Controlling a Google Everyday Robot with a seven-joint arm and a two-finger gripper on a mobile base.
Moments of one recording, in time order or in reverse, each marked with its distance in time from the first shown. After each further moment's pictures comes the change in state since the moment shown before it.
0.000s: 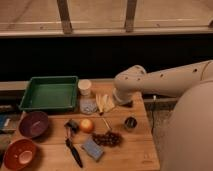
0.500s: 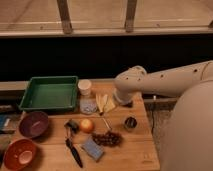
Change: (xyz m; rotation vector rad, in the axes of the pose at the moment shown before) arm 0.006 0.000 0.008 -0.024 0.006 -0.001
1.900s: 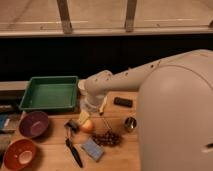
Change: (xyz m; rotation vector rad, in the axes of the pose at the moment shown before) arm -0.036 0.152 0.043 -0.216 0.068 -0.418
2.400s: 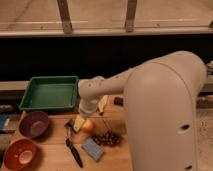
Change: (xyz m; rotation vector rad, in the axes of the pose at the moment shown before) arm -0.003 0.024 0.050 -0.064 0.043 -0.056
